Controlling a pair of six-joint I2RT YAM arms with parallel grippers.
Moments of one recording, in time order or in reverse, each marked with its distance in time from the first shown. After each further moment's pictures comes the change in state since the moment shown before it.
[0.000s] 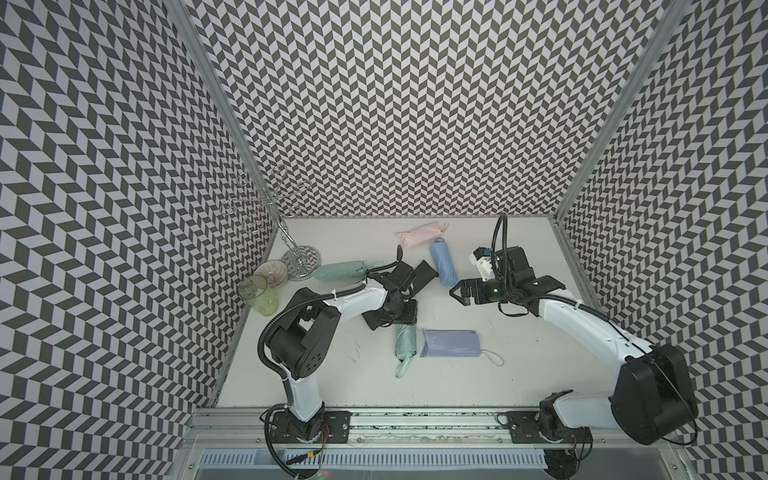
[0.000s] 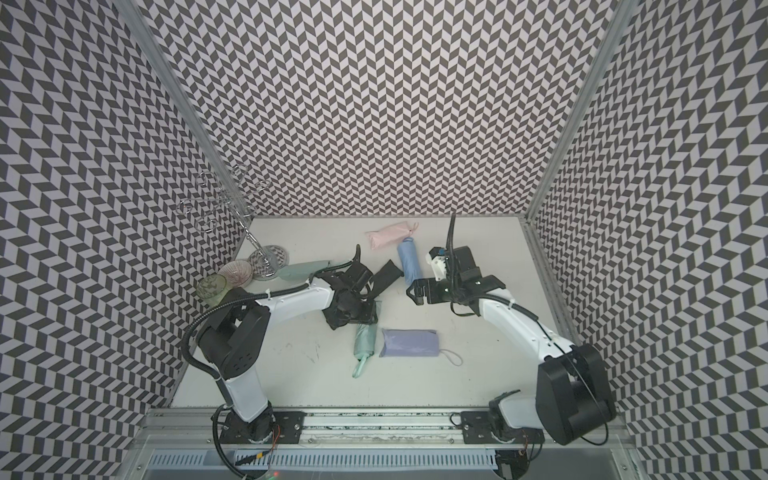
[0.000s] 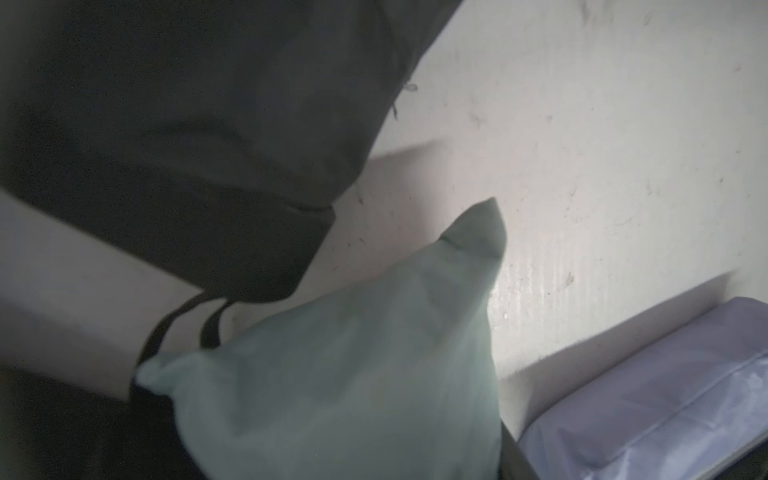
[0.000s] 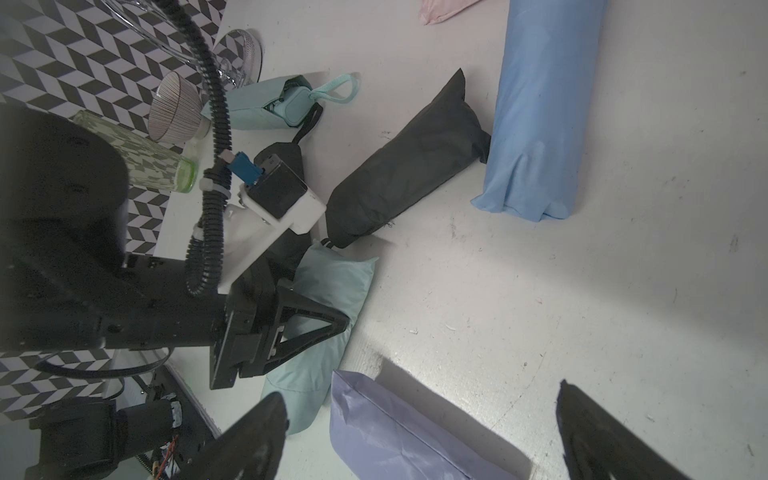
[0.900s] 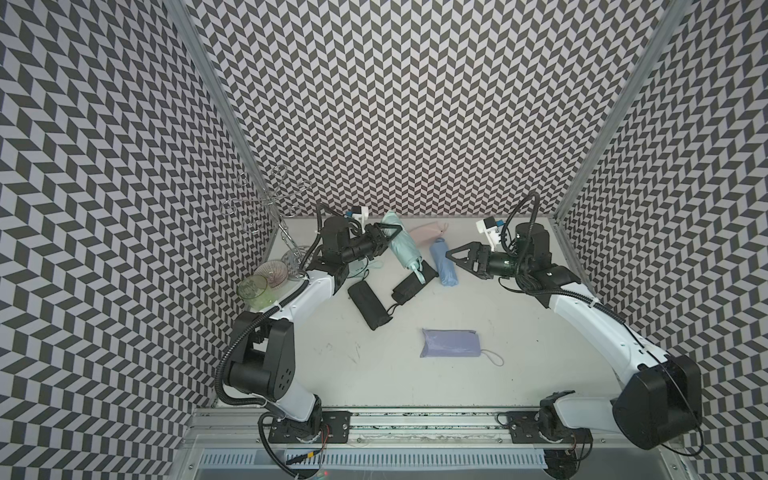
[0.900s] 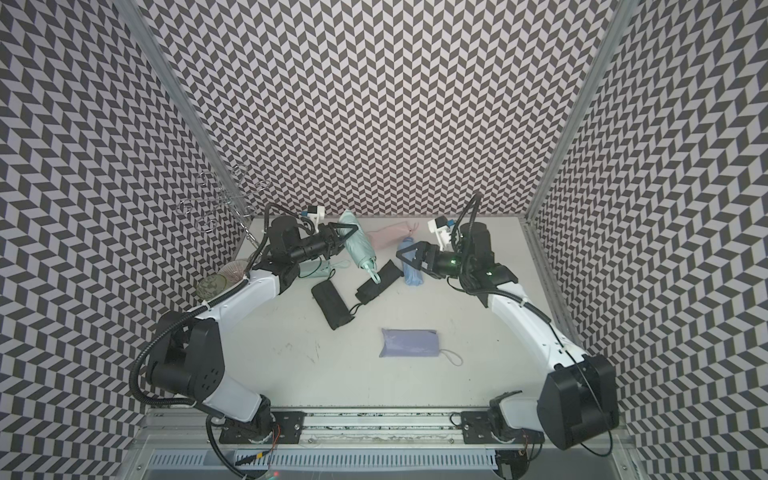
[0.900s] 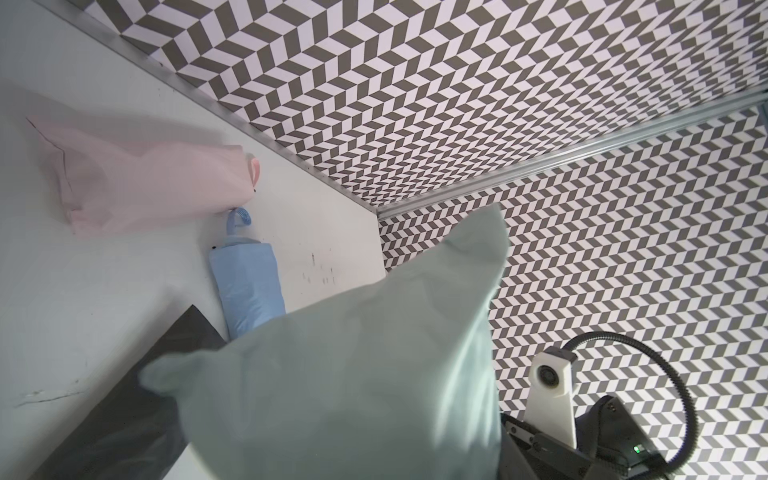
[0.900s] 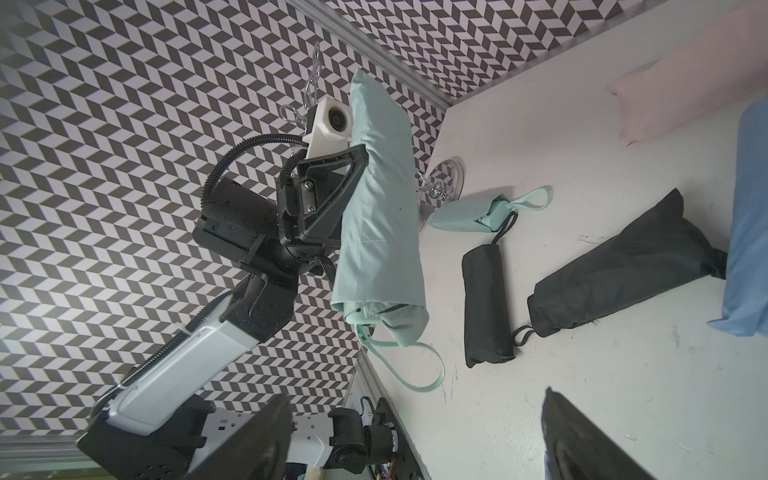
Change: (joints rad) left arm 0.372 -0.219 -0.050 0.940 0.477 -0.669; right arm -0.058 -0.022 0.120 0.296 -0.427 0.490
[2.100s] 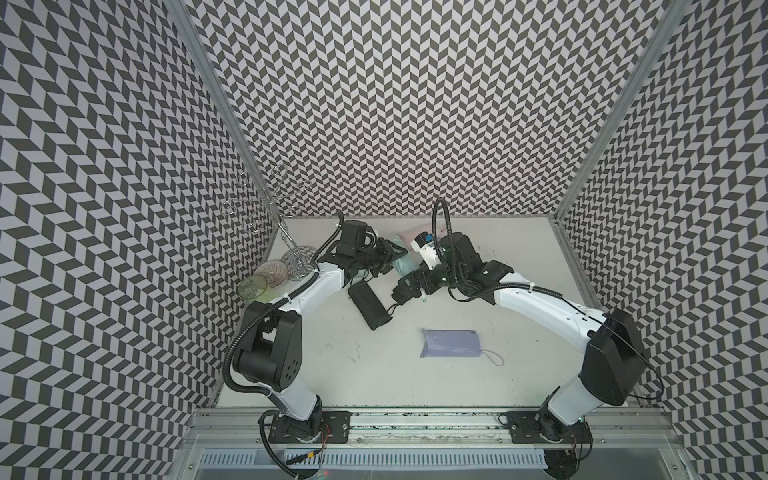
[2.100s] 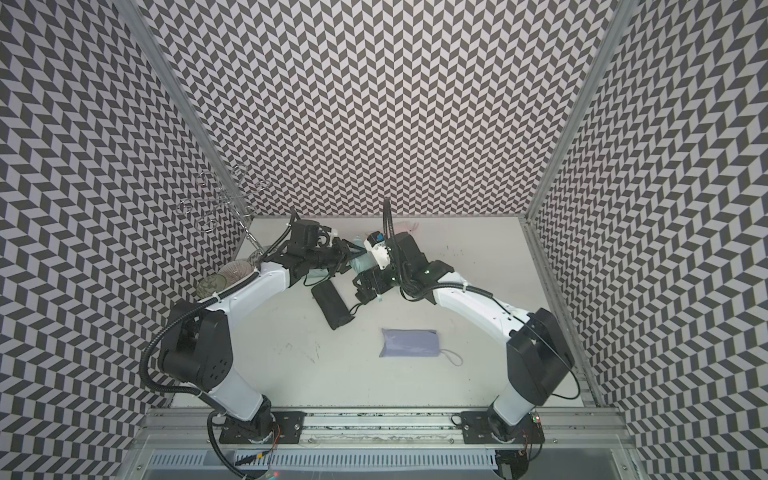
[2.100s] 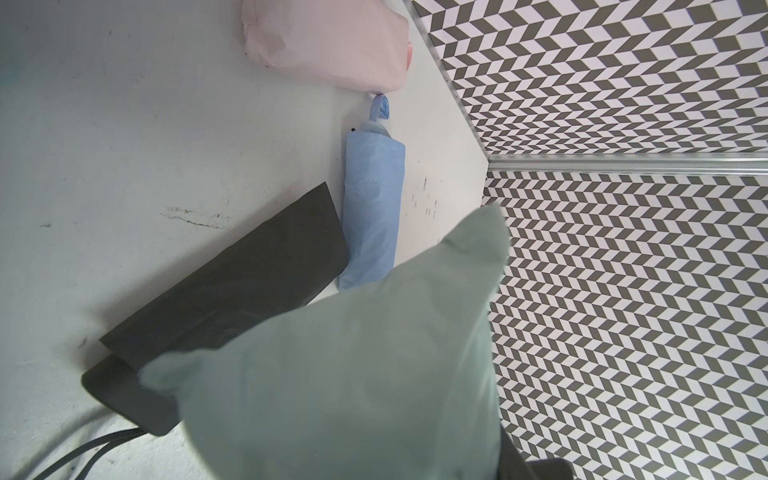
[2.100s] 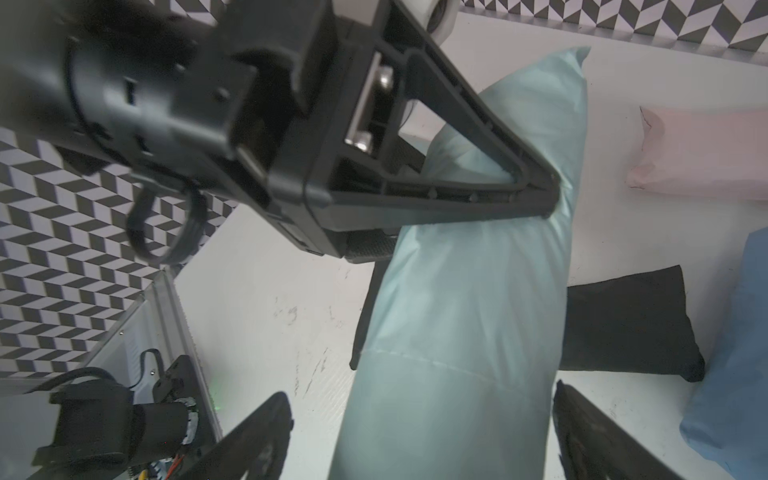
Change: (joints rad) left arm -0.070 0.063 0.098 -0.481 -0.094 0.056; right arm 0.391 0.298 0.224 -0.164 0.551 -0.552
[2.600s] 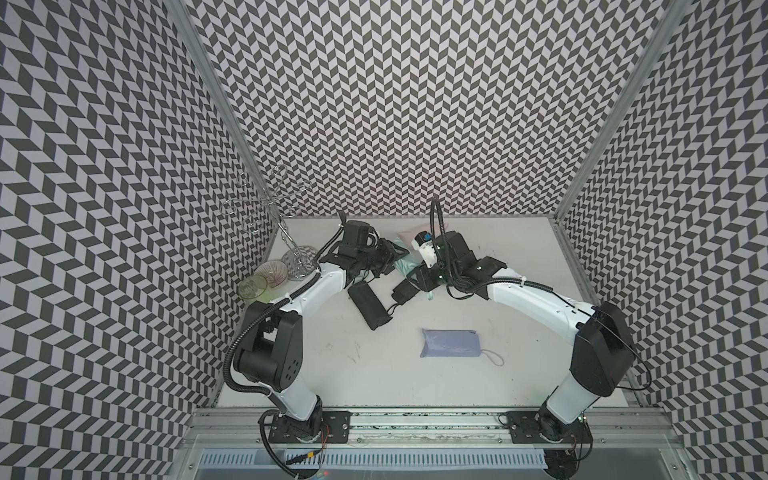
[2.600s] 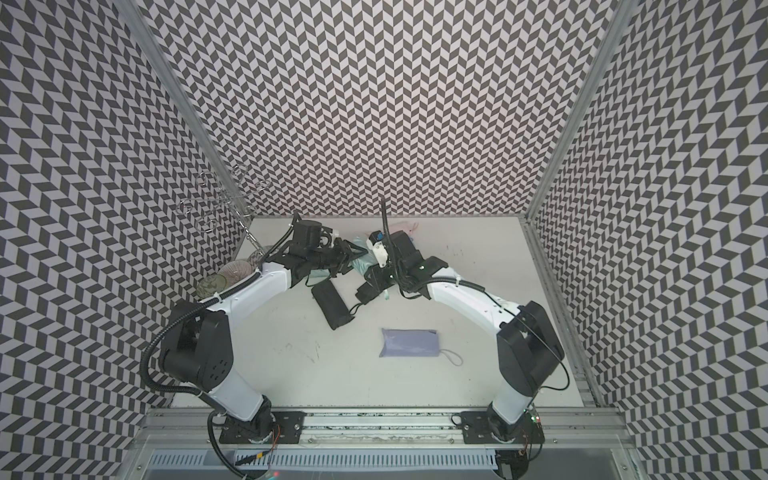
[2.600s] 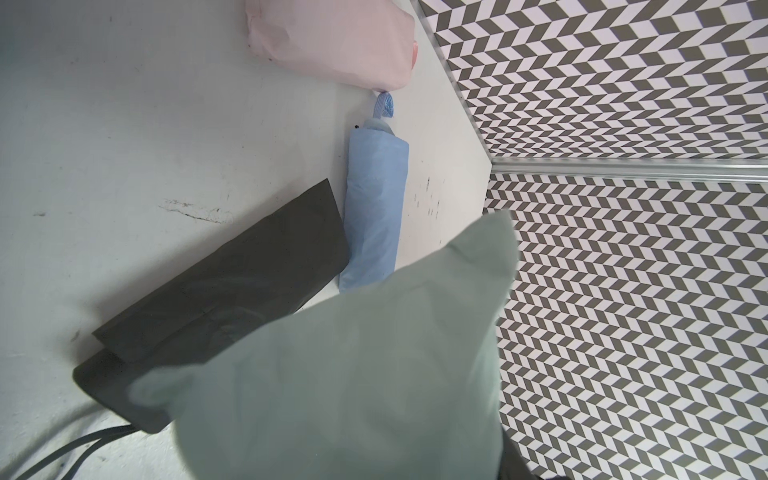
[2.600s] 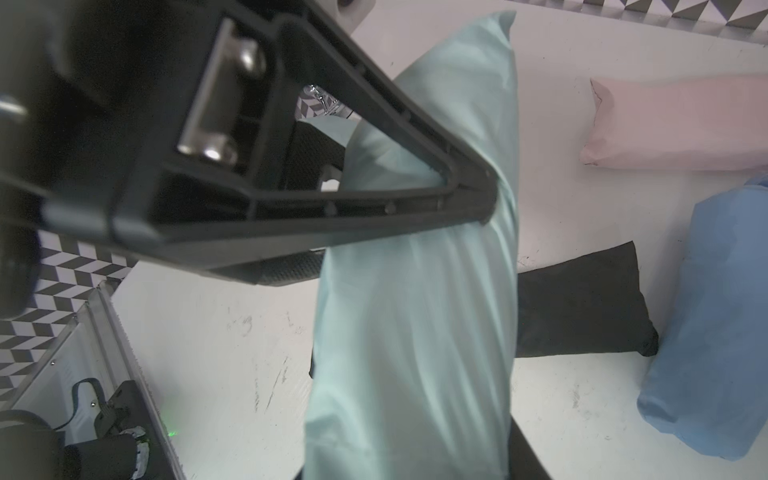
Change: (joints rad) left arm -0.012 0.001 0.000 -0.001 -0.019 -0.020; right arm 0.000 0.052 0.055 -0.066 0.080 0.015
